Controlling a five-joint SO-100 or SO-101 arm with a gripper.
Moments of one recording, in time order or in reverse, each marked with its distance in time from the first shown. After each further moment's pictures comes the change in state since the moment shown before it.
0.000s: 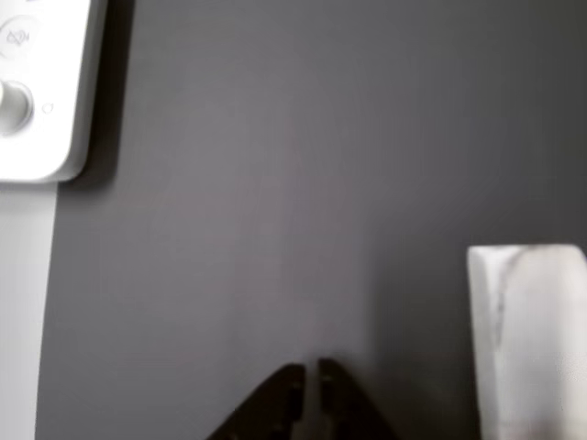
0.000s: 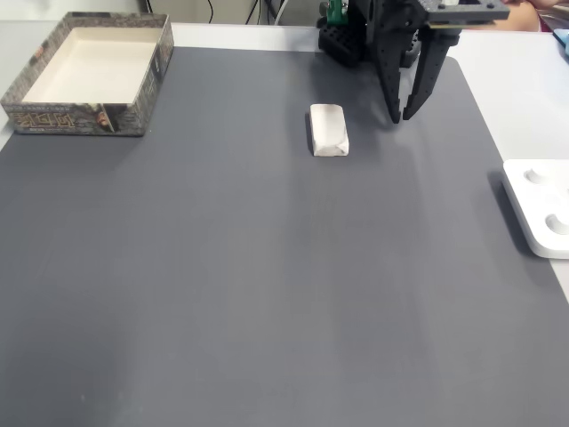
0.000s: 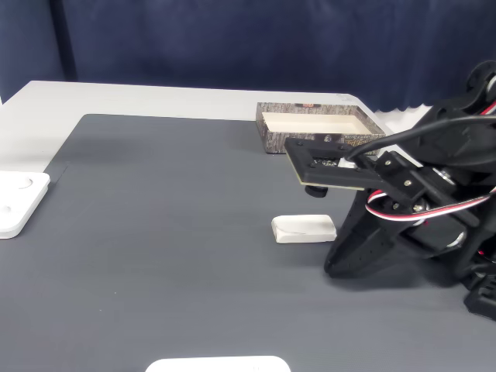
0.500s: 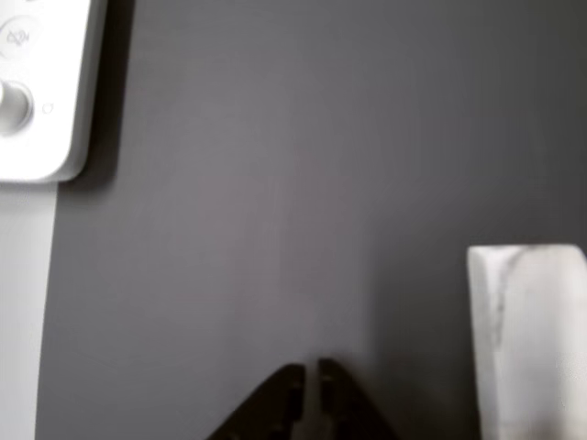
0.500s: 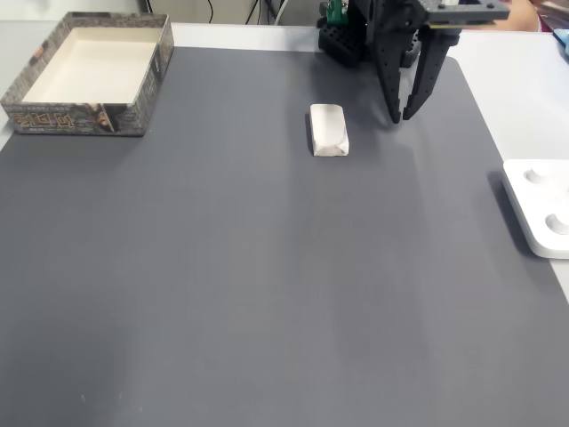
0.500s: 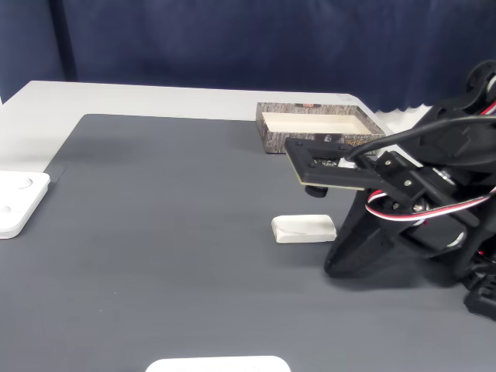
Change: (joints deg) arm 0.0 0.0 0.0 0.0 0.0
